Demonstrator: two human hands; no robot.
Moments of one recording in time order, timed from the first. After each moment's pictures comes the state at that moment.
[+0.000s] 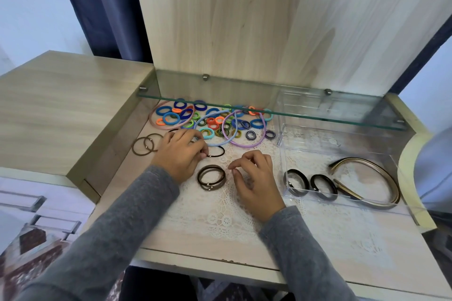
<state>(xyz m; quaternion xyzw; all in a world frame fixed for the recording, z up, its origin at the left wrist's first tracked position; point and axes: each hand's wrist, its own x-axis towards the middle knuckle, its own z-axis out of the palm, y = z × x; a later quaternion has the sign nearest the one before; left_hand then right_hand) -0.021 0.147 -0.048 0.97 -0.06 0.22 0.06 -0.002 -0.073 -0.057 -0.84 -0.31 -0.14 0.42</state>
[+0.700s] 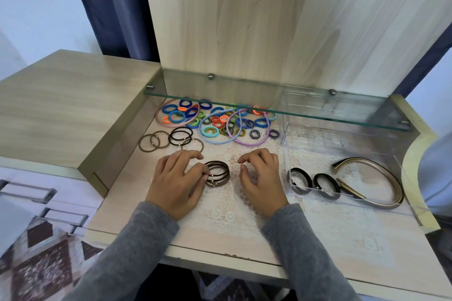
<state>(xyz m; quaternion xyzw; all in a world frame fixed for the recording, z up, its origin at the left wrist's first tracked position) -0.090 0.118 -0.053 0.94 -0.06 0.32 0.06 -0.003 -0.073 -0.056 -0.86 -0.27 -0.12 0.42</state>
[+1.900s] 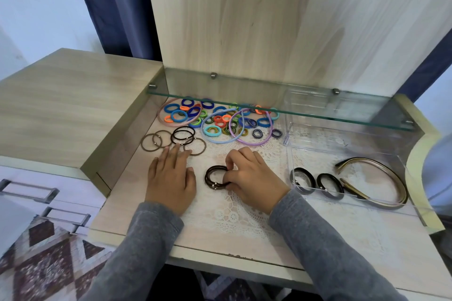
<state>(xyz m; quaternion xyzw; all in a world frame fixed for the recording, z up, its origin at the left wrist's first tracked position) -0.084 0.121 -0.064 0.96 0.19 0.14 0.14 -0.003 -0.059 -0.024 -0.83 -0.52 -0.14 0.10</state>
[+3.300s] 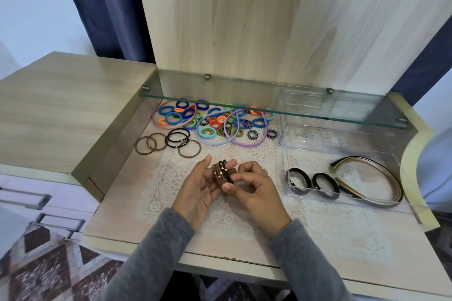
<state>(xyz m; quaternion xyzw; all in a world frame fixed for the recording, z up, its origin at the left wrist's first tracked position) -0.080 0.057 -0.017 0.41 0.18 -0.01 0.89 -0.031 -0.069 -0.047 -0.72 -0.21 0.08 0.65</state>
